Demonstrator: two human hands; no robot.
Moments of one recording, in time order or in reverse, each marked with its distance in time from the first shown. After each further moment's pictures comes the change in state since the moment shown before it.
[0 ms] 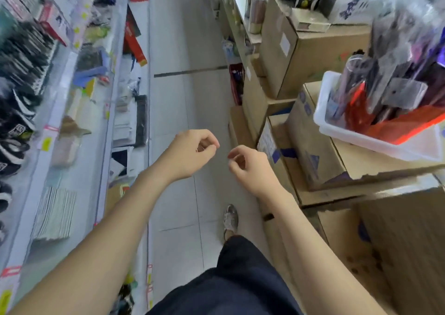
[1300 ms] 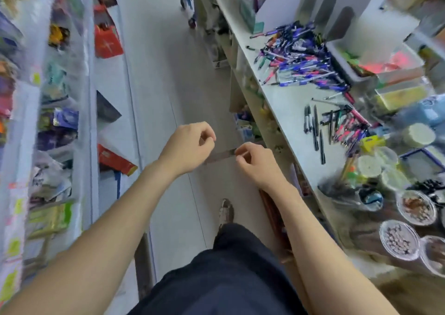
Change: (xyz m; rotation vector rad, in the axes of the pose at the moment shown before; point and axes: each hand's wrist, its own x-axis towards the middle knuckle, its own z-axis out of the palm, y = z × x) left_hand 1.083 -0.152 -0.440 0.136 -0.013 0.045; right_hand 1.149 -0.054 -0.076 -0.045 0.065 0.192
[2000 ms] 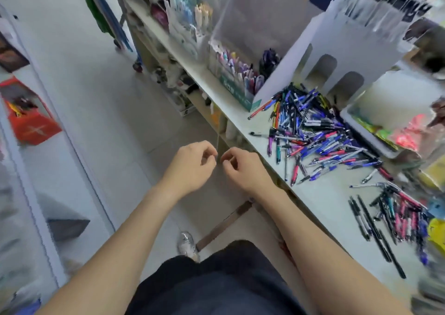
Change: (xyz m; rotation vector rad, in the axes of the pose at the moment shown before) left_hand 0.519 -0.078 -0.146 -0.008 -0.279 0.243; right_hand 0.492 -0.125 -0.037 0.008 0.193 0.222
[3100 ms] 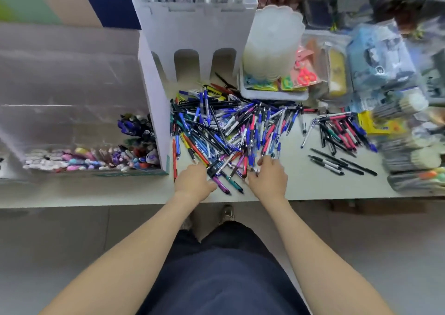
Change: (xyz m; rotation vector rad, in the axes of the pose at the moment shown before) left_hand 0.334 0.073 0.166 0.746 -0.755 0.465; right_hand 0.100 0.190 -0.036 -0.007 0.558 1.264
